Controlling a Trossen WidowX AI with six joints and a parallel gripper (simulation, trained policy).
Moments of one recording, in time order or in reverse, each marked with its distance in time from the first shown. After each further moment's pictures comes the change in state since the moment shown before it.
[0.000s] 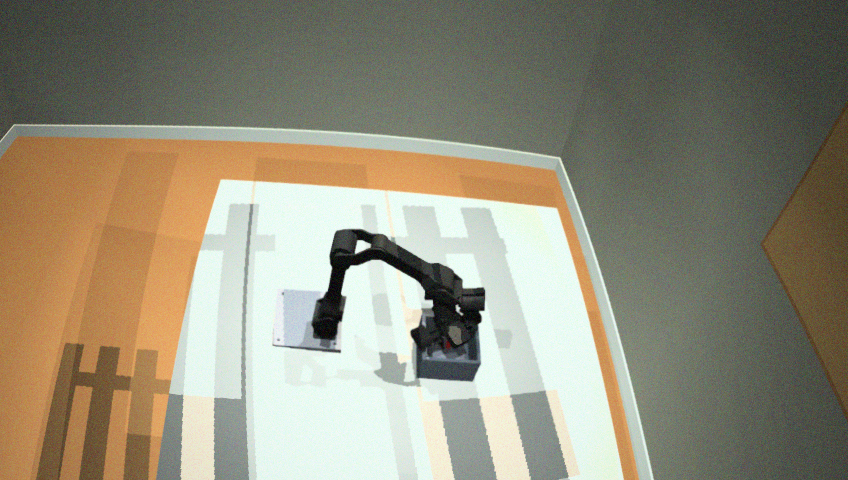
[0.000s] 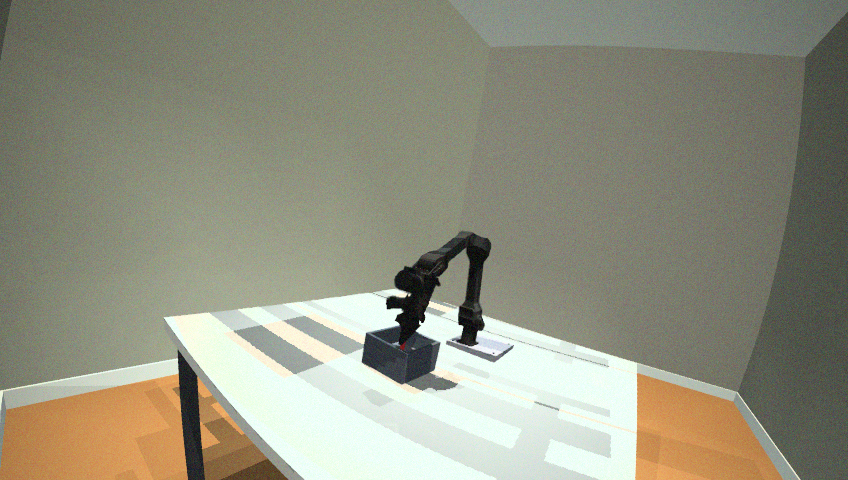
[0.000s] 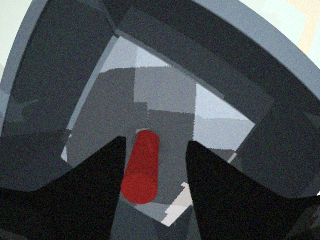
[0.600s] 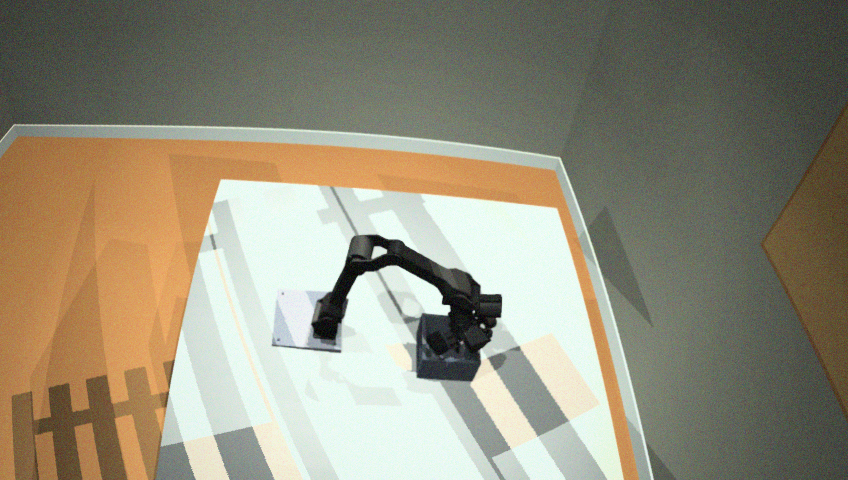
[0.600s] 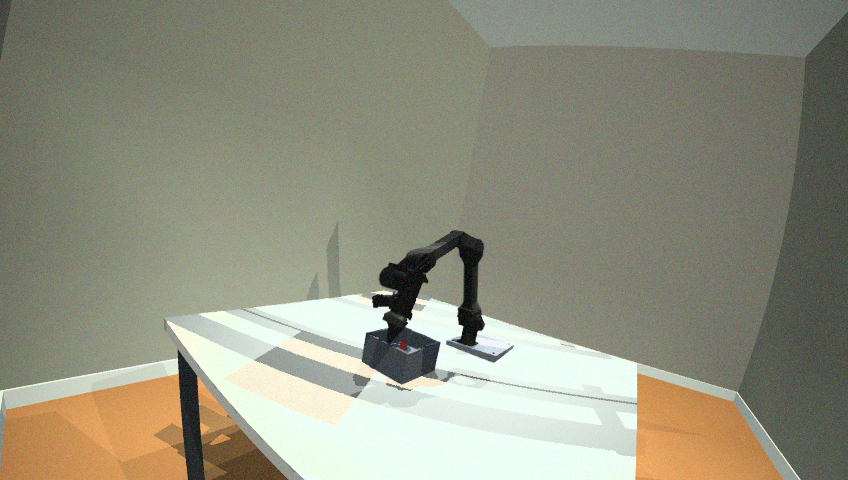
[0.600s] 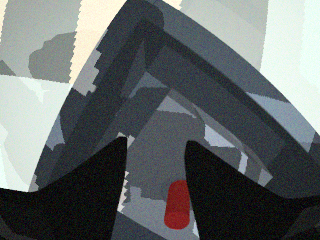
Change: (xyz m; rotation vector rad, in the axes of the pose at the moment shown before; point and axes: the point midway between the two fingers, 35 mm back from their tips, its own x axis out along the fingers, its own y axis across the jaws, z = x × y) arm 0.004 0.028 0.032 -0.062 0.016 -0.005
